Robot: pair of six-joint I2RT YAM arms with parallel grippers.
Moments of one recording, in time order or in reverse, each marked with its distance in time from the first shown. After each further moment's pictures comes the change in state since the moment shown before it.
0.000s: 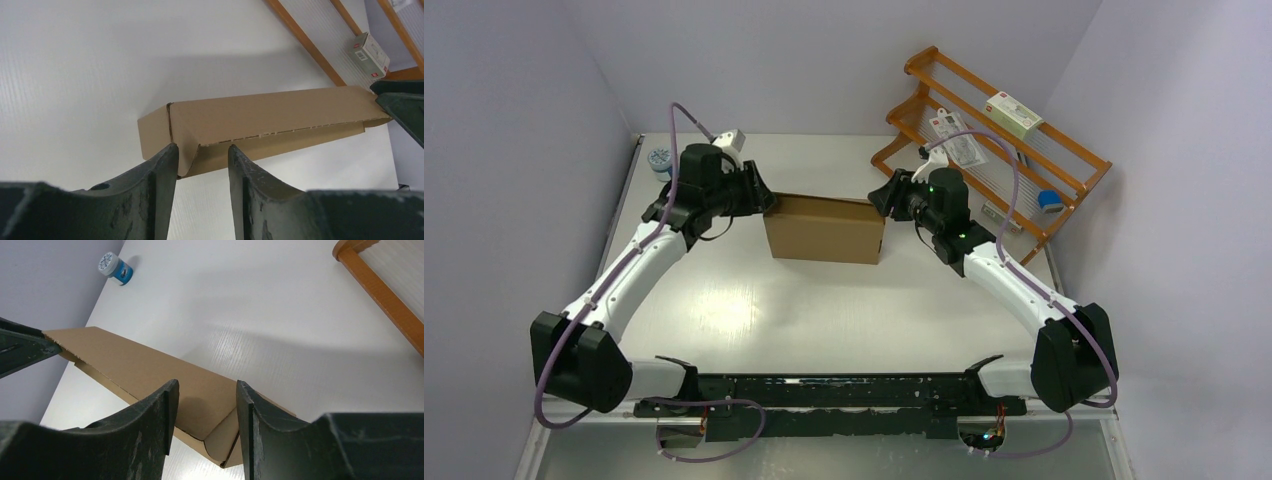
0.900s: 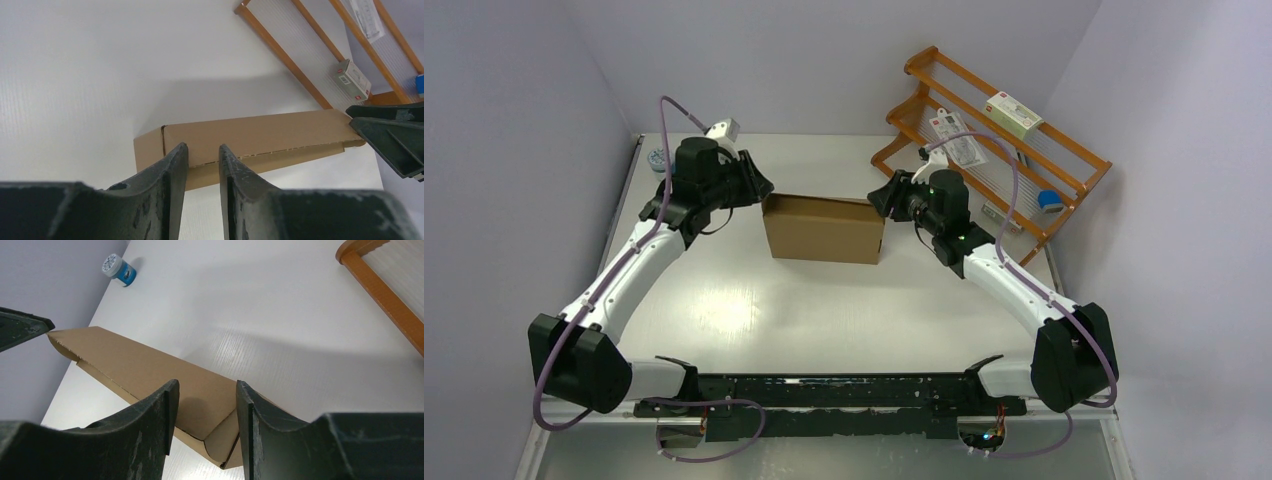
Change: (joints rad) left arm 0.006 0.003 0.034 0.056 -0.021 -0.042; right arm 0.000 0.000 -0.018 0.036 -0.011 0.000
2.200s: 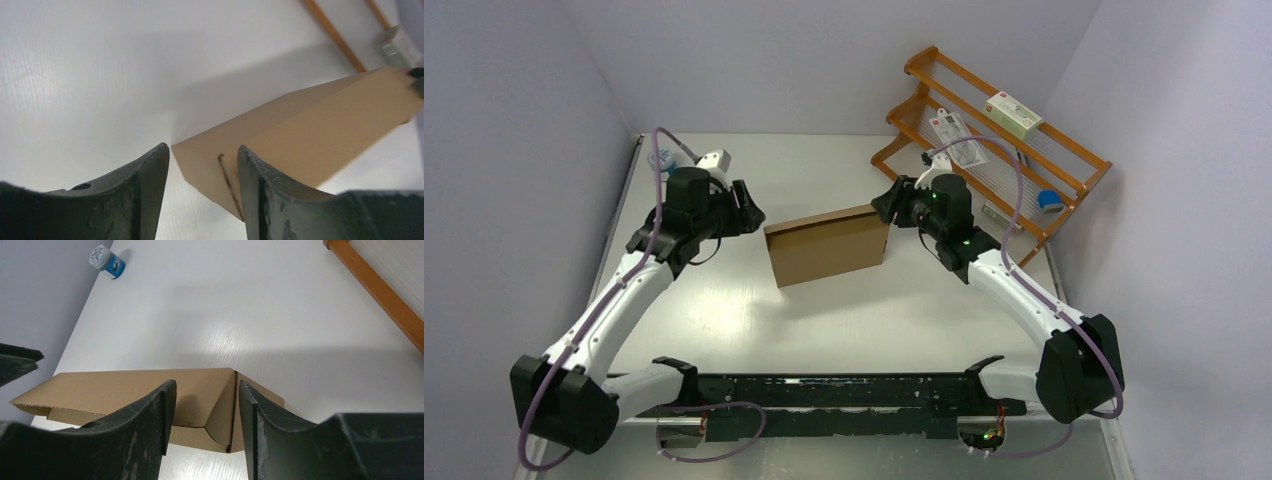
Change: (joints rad) left arm 0.000 -0.158 -0.179 -0.098 -0.072 0.064; right arm 0.004 -0.054 -0.021 -0.071 0.034 -0.008
